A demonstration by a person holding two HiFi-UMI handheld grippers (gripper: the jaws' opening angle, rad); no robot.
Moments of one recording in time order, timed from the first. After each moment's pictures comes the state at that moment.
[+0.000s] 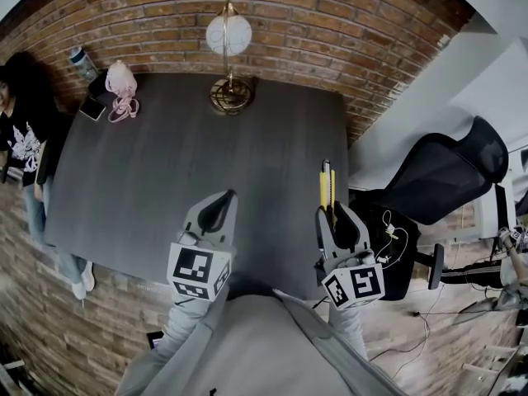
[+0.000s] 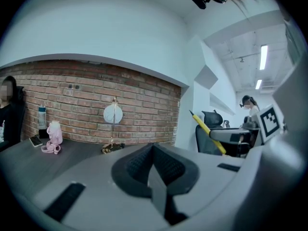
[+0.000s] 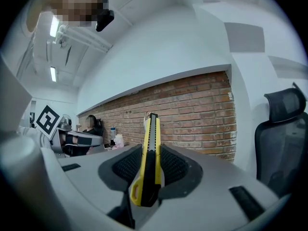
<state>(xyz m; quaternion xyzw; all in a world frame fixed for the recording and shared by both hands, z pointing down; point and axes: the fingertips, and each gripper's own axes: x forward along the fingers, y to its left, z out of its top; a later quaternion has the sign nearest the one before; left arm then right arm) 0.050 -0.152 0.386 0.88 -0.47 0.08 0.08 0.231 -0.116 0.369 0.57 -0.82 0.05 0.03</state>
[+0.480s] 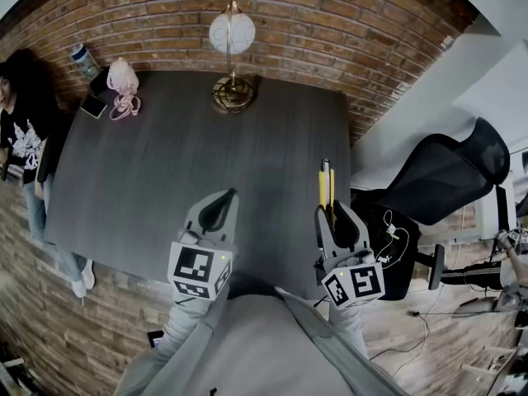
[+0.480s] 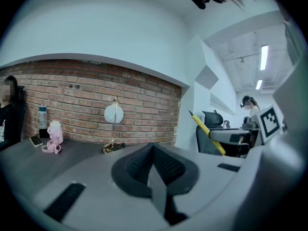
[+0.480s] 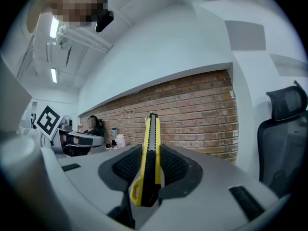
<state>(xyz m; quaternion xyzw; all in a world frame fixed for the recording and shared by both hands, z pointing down) 0.048 -0.152 0.386 0.87 -0.47 0.08 0.08 0.225 -0.119 0.370 0.56 -0.82 0.05 0.02</state>
